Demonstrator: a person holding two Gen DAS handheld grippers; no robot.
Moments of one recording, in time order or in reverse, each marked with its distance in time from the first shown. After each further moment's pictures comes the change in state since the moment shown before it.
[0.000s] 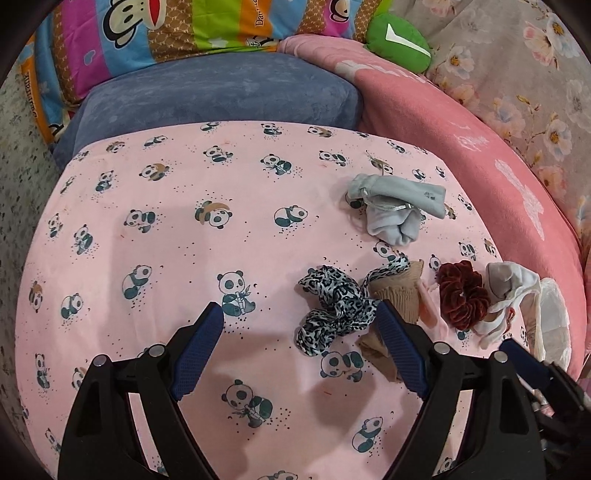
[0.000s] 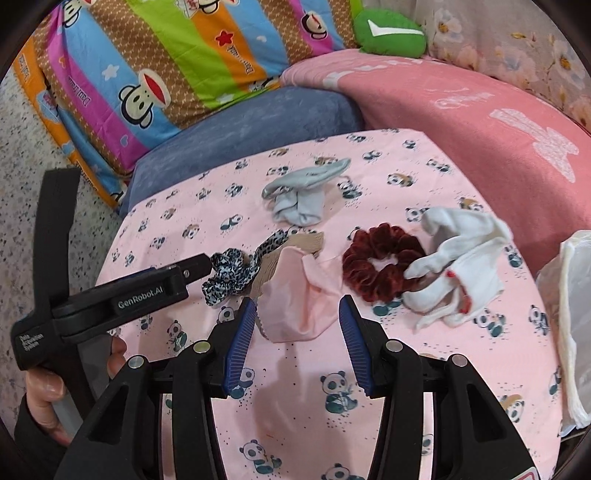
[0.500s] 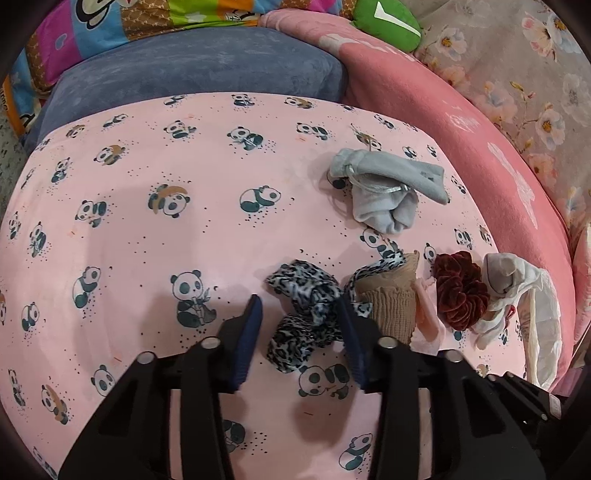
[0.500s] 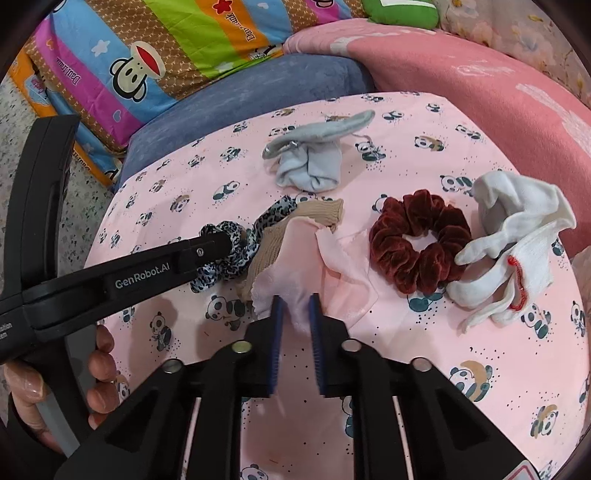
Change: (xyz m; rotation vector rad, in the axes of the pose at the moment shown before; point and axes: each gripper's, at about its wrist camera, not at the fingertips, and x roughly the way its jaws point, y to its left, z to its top) left arm 0.029 -0.004 0.005 0.013 0.094 -0.087; right arm 0.049 0.001 -0.002 0.002 0.101 0.017
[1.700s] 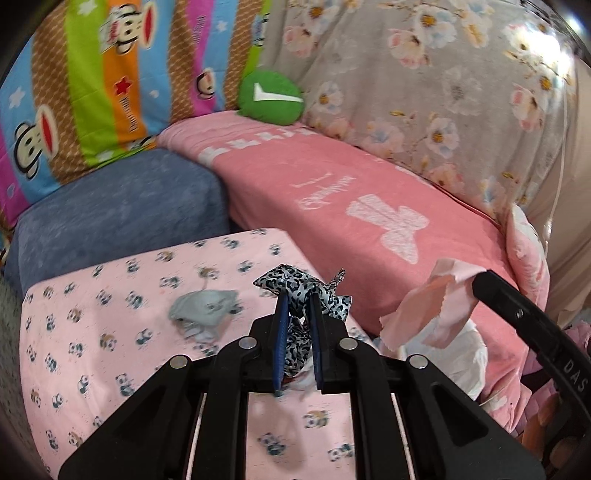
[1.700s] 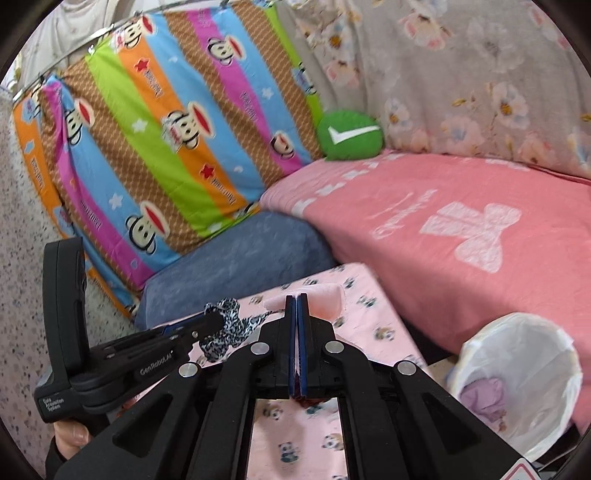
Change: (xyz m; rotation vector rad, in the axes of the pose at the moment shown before) left arm -0.127 -0.181 0.030 0.299 -0.288 -0.151; right arm -0.254 -0.095 0.043 0.137 -0.536 -0.022
